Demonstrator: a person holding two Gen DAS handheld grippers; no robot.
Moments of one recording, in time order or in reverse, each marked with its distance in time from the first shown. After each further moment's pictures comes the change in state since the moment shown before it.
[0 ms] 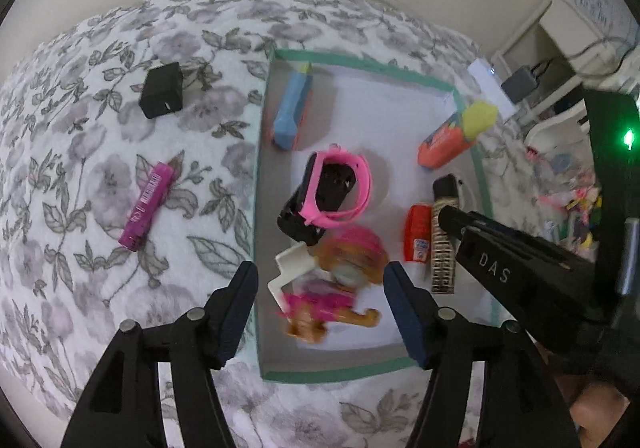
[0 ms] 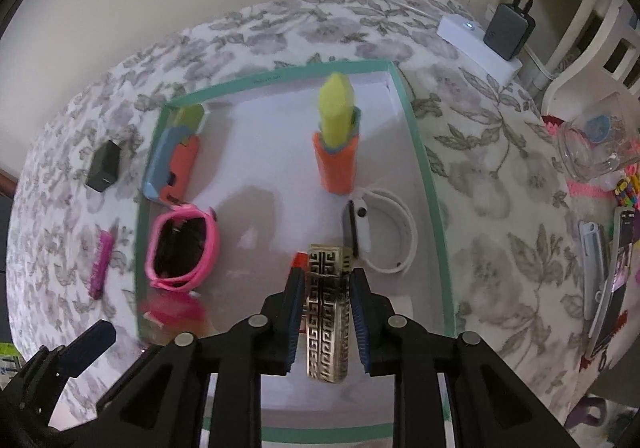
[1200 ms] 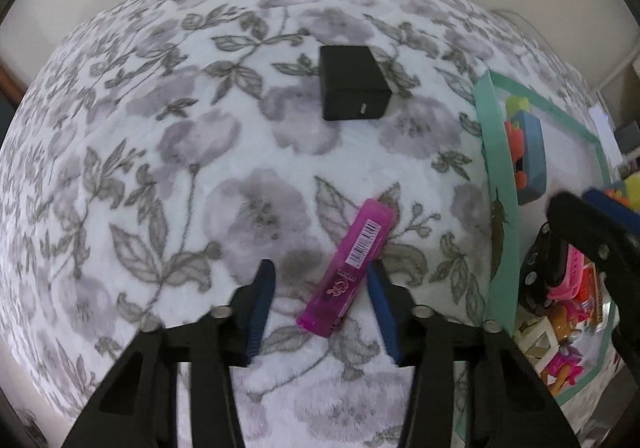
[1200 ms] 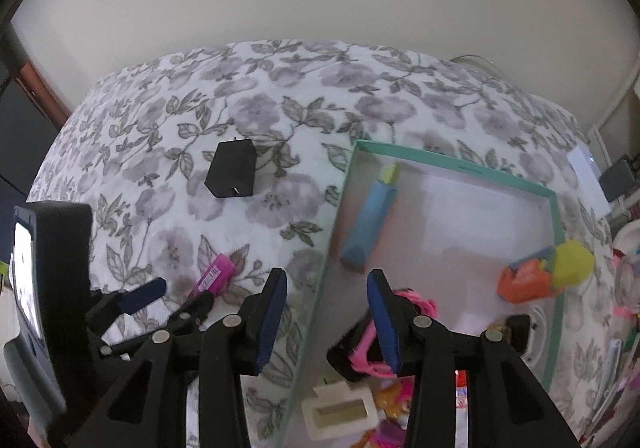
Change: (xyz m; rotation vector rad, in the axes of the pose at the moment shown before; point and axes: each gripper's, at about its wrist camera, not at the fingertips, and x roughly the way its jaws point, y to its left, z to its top) left arm 0.054 0.128 0.026 -0.083 0.014 0.208; right arm 0.002 0.152 0.022 -0.308 -0.098 0.085
